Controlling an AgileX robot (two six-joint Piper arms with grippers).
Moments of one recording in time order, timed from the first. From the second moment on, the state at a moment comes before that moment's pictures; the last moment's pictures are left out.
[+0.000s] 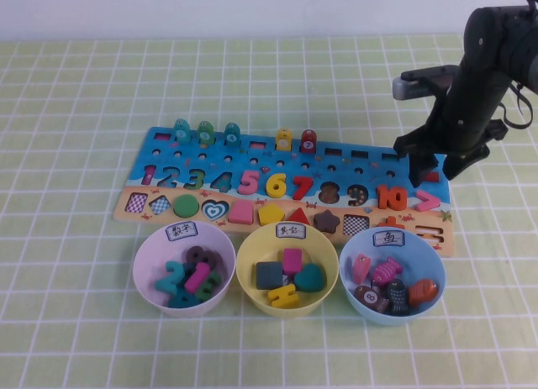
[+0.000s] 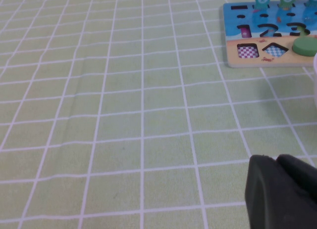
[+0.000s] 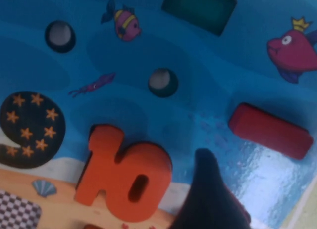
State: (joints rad) right arm 0.21 2.27 -1.98 0.09 1.23 -0.05; left arm -0.08 -0.01 0.03 0.10 0.37 -0.05
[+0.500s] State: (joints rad) right arm 0.21 2.28 -1.98 0.11 1.18 0.00; left arm -0.08 -0.01 0.03 0.10 0.37 -0.05
